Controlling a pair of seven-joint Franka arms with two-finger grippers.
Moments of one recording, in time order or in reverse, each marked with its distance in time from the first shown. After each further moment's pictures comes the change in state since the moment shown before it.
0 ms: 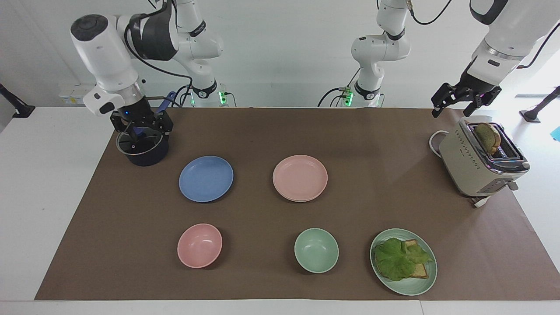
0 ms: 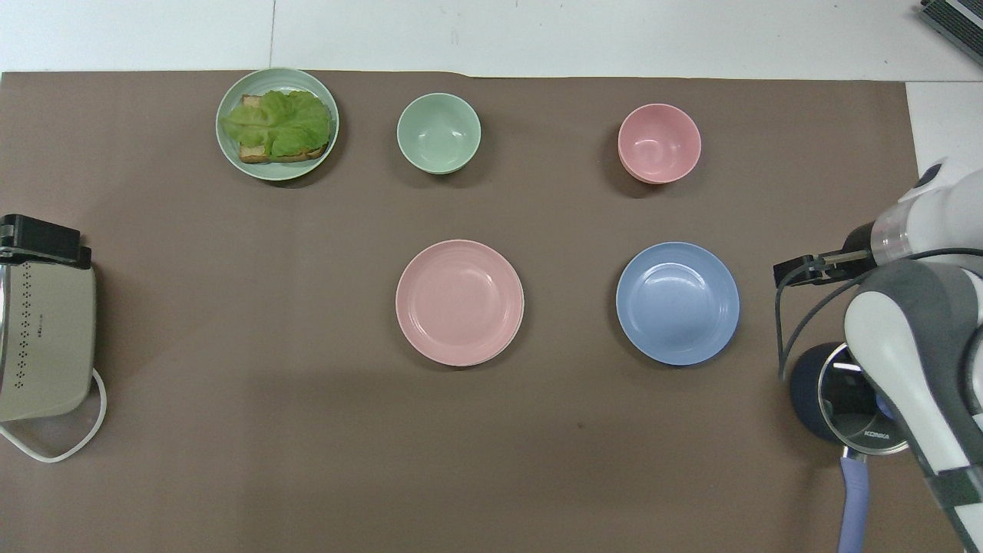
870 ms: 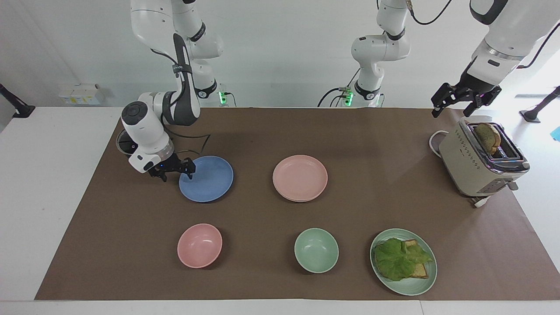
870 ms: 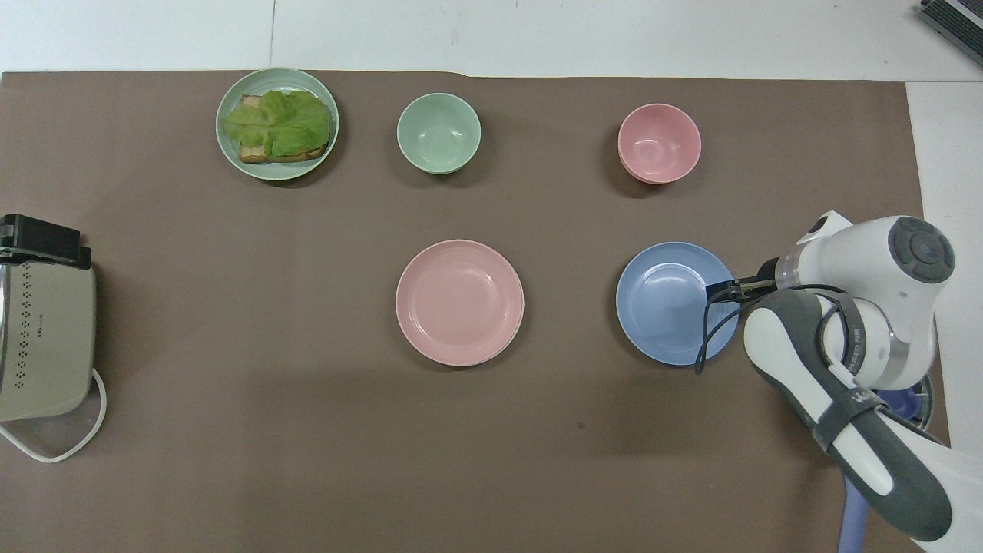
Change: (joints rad) left arm 0.000 0.000 0.000 0.000 0.000 0.000 0.000; right arm 0.003 0.164 0.003 -0.235 0.133 0.405 -0.062
